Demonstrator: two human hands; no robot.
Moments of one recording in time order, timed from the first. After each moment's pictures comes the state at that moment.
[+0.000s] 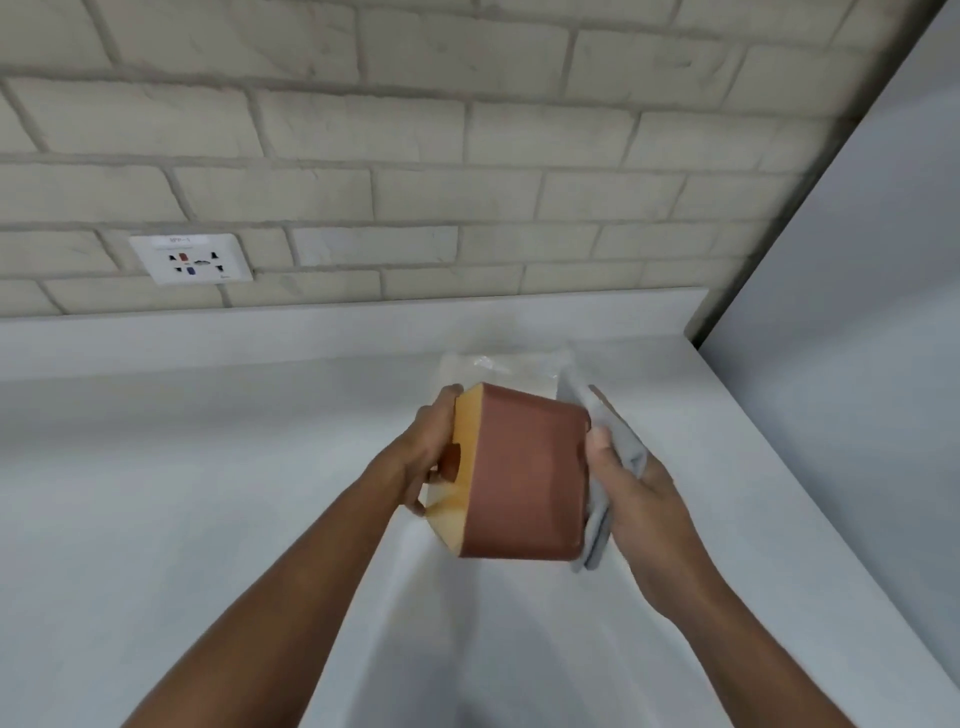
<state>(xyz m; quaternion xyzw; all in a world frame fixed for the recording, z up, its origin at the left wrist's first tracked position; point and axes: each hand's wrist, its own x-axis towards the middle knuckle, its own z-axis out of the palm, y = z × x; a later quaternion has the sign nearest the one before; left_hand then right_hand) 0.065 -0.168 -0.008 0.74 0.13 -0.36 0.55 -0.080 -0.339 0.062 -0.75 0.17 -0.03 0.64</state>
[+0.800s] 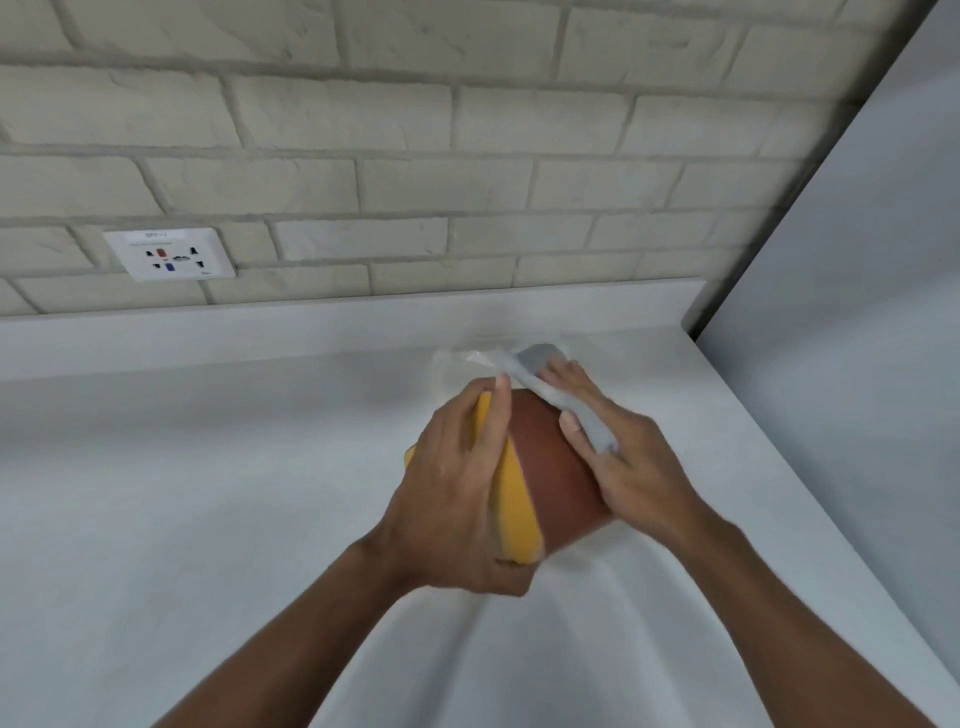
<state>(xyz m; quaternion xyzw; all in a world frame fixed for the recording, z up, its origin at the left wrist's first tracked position) -0.007 -0.169 -0.001 0.85 -0.39 0.10 0.33 -0.042 -0.370 0.056 -0.87 -0.03 -0.06 0.49</state>
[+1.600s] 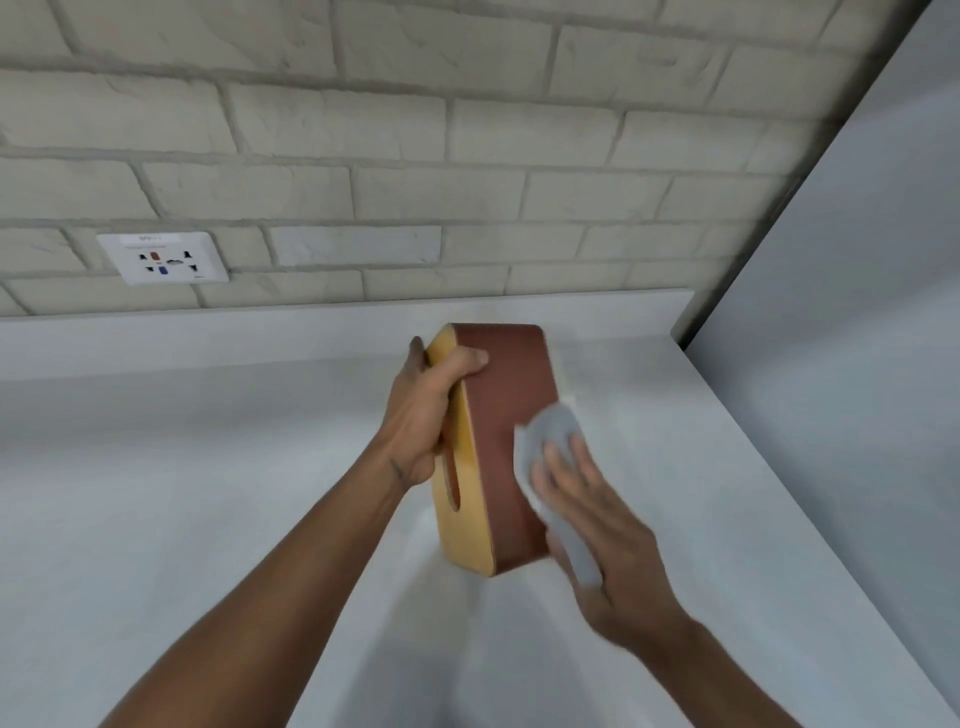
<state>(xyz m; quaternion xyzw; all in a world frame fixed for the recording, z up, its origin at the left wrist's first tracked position) 0.056 -0.192 0.034 0.63 0.05 -0.19 0.75 -0.089 -0.368 -0.010 -0.90 -0.20 -0.25 0.29</state>
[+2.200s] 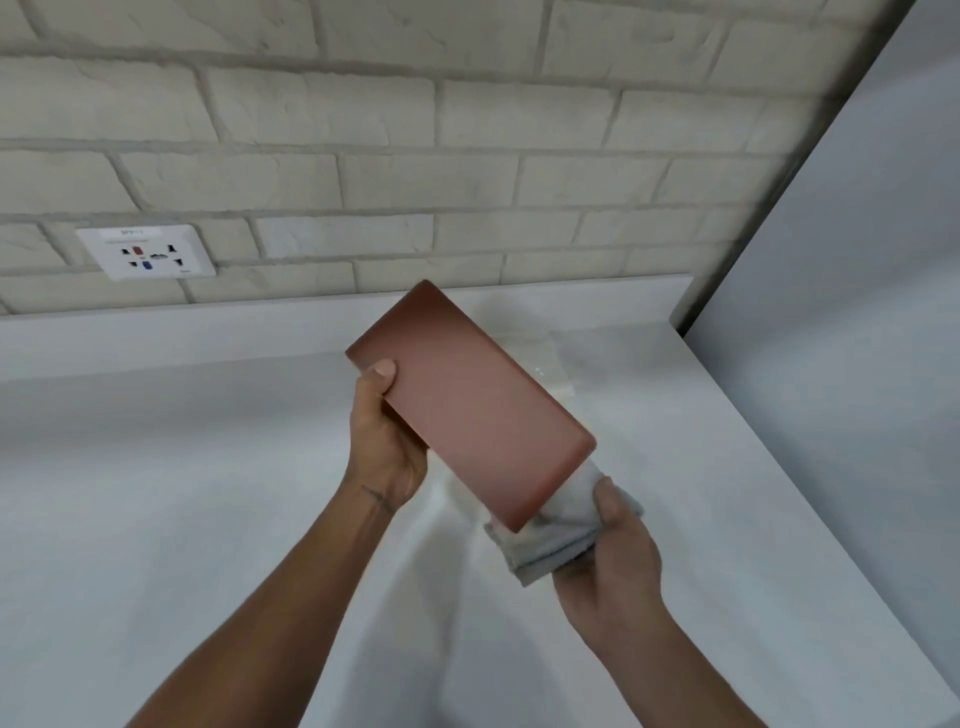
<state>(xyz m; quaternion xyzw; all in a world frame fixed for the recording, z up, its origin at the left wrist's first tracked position) 0.052 -0.175 -0.005 0.40 0.08 -0.11 0.91 -0.083 -0.335 -0.005 -0.34 0.35 -0.10 0.87</state>
